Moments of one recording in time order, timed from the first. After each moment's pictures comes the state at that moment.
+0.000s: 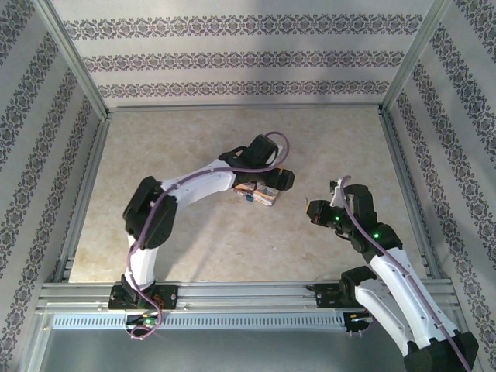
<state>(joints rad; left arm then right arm) -0.74 1.93 1.54 -0.43 0.16 -0.41 0.26 0.68 0.54 -0.55 -0.36 0.63</state>
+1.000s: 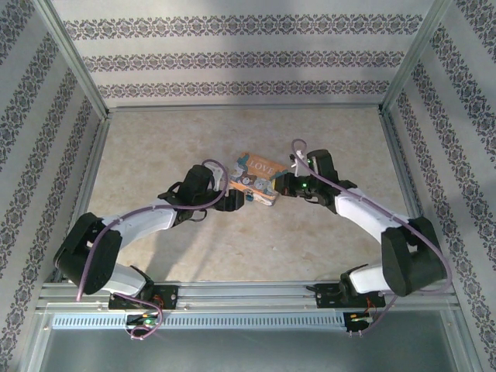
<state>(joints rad) -0.55 1.45 0.73 0.00 0.27 -0.47 0.35 1.41 0.78 -0.10 -0.57 0.54</state>
